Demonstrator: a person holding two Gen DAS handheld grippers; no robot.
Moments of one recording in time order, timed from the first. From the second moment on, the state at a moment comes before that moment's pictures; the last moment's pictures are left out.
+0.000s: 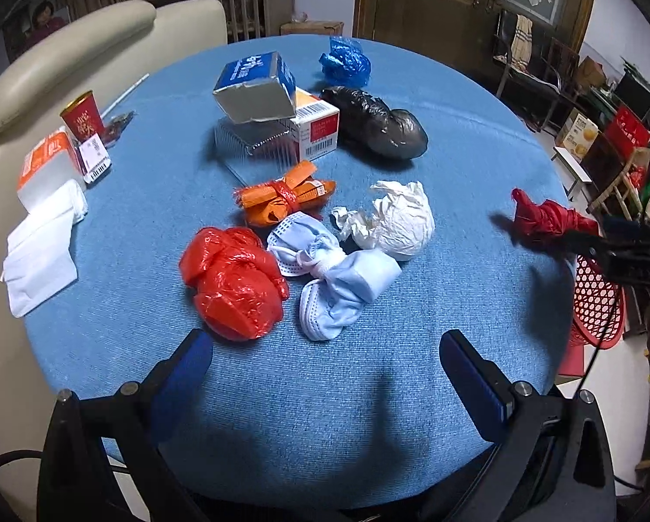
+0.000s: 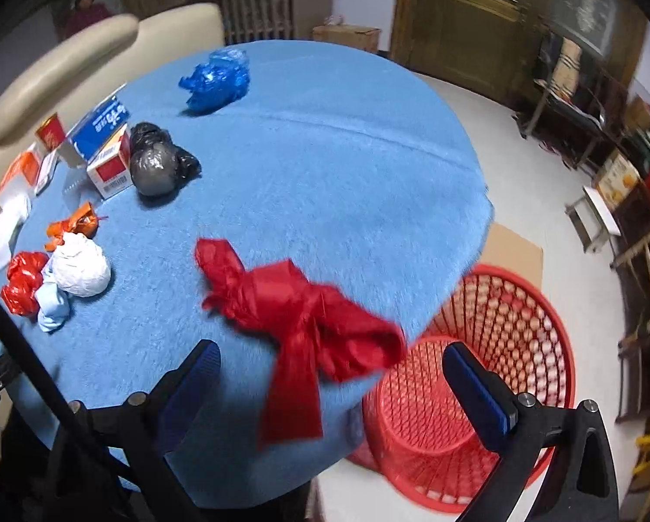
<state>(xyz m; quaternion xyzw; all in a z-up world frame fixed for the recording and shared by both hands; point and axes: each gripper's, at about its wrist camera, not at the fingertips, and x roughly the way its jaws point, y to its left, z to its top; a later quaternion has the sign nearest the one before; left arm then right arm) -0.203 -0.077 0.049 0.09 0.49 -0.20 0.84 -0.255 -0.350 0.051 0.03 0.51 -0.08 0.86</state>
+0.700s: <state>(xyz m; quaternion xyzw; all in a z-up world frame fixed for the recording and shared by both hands) -0.141 -0.085 0.024 0.04 0.54 -0.16 0.82 -0.216 -0.348 0.031 0.02 0.53 -0.02 0.84</state>
